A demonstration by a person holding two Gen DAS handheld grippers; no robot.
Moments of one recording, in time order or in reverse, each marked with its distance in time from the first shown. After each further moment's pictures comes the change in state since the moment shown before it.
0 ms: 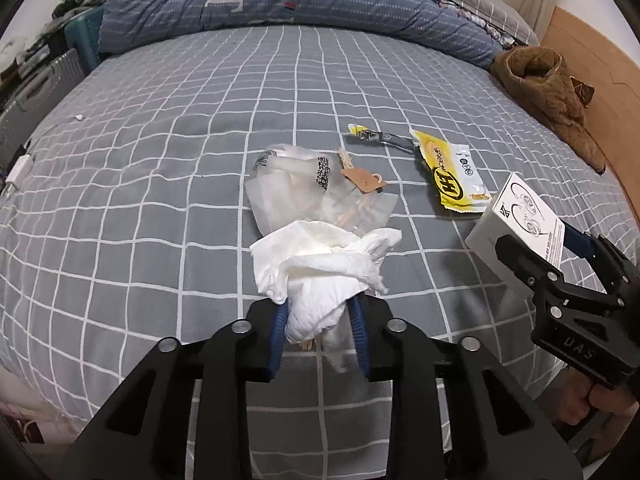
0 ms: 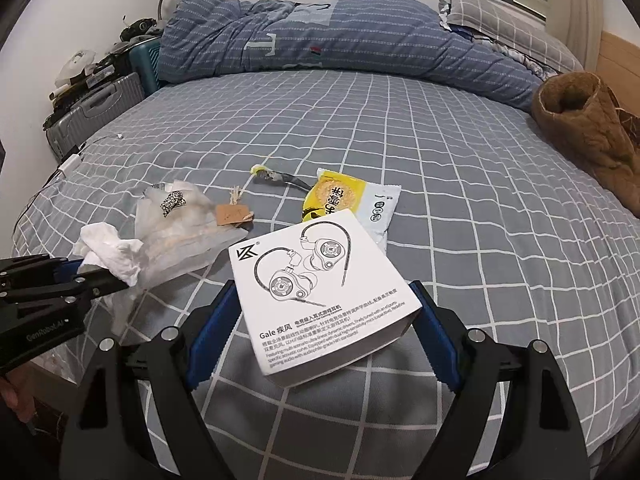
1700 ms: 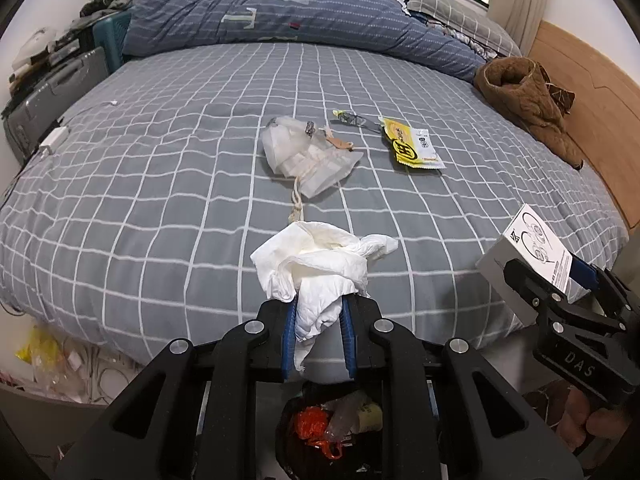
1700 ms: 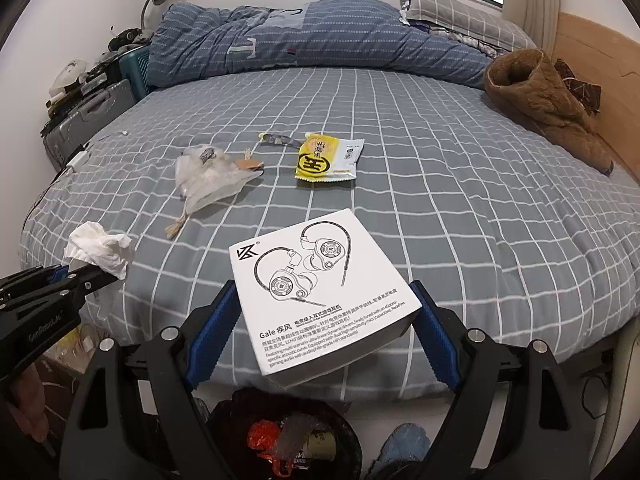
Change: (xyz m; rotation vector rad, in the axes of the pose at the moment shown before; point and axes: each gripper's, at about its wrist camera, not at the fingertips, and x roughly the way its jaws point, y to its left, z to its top) left arm -0.082 -0.017 -0.091 -0.034 -0.076 -0.005; right arm -0.105 0.019 -0.079 0.081 0.012 -0.079
